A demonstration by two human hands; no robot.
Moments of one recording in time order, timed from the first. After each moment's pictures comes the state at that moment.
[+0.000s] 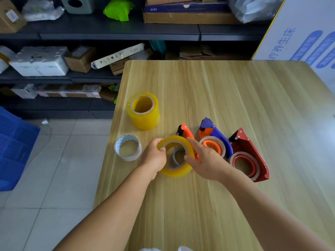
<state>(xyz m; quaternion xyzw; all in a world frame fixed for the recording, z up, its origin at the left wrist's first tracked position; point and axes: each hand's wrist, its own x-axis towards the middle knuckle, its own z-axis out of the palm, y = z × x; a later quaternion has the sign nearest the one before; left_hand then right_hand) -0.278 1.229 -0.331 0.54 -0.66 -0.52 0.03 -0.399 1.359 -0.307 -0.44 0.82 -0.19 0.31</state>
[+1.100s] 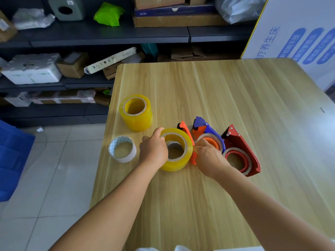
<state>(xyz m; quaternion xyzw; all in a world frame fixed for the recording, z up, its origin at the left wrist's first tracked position) -0.297 1.241 -0.303 0.49 -0.78 -0.38 0.02 -0.414 1.375 -0.319 -0.47 0.85 -0.05 0.23</state>
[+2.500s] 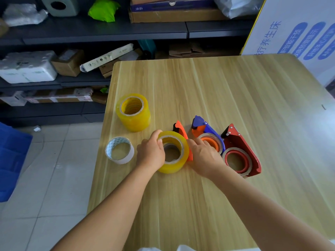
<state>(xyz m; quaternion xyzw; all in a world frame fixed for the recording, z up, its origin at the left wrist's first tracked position) -0.295 1.232 -0.328 0.46 -0.82 -0.34 0.02 -0.413 1.361 -0.324 -0.46 0.86 -0.07 0.21</state>
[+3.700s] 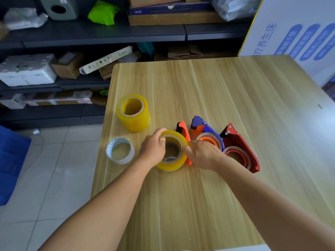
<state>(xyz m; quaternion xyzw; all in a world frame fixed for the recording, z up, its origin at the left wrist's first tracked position) -0.303 1.216 -0.342 0.40 -0.83 -0.40 0.03 -0.420 1.354 -0.308 -0.42 0.85 -0.09 0.32</state>
